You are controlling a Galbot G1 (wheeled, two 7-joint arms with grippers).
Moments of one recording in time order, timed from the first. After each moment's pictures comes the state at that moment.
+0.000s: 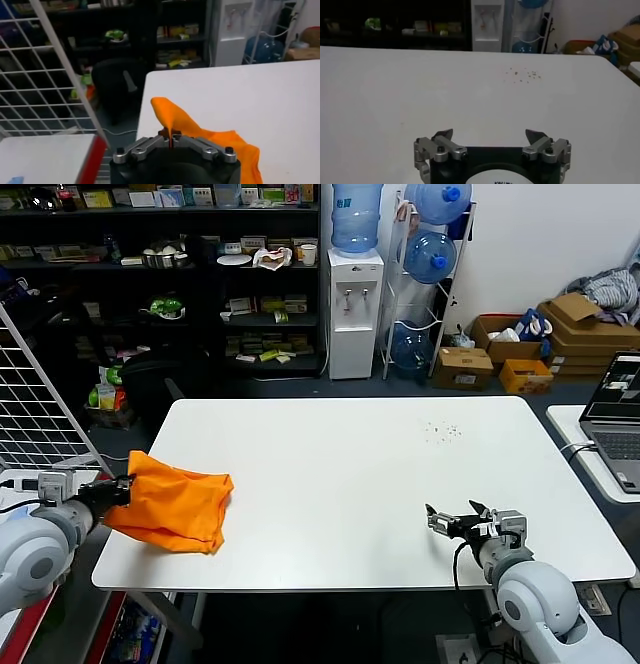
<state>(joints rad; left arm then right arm) 1.30 -0.33 -0.47 -2.02 -1.33 0.47 -0.53 -1.36 0.95 0.46 2.04 0.73 -0.62 0.32</state>
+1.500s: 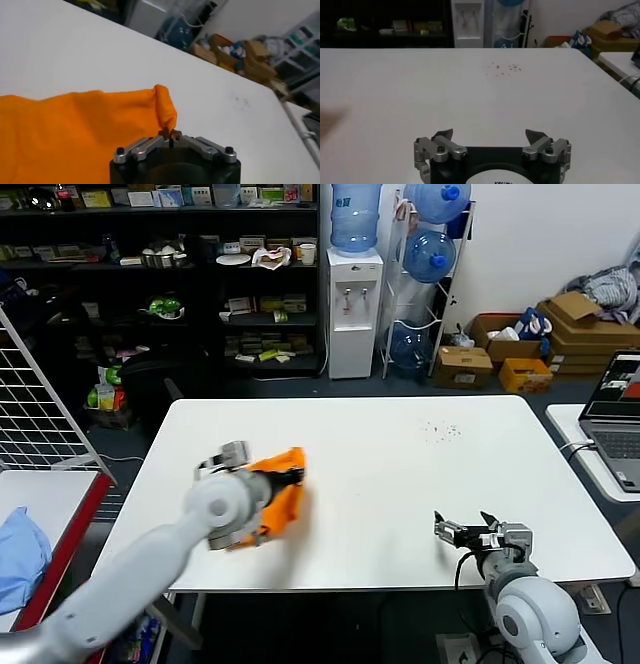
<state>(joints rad) 0.51 -1.02 0.32 -1.82 -1.73 0.44 -0.85 -1.43 1.06 0.54 2.10 0.67 -0.65 0.37</state>
